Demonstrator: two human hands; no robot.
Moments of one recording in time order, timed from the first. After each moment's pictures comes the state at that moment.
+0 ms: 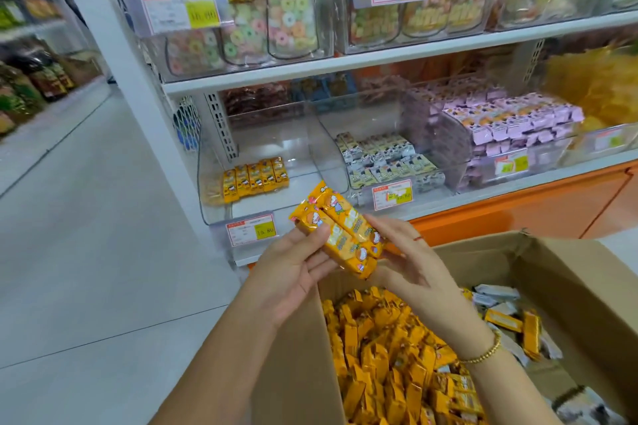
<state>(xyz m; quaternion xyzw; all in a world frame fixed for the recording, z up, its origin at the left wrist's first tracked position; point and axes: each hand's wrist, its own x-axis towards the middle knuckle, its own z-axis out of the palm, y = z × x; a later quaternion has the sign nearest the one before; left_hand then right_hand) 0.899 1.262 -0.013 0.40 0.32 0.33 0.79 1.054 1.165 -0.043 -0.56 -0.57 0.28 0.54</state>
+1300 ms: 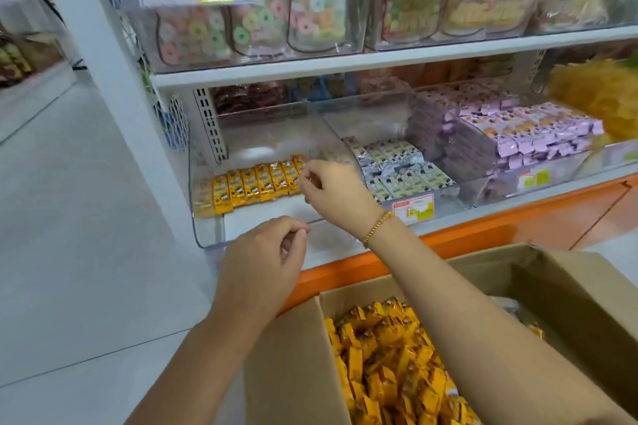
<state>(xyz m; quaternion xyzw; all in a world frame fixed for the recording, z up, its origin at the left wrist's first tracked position) 0.866 1.330 -0.015 0.82 0.41 0.35 0.19 1.025 1.368 -0.004 -0.68 -0.64 0.06 0.34</state>
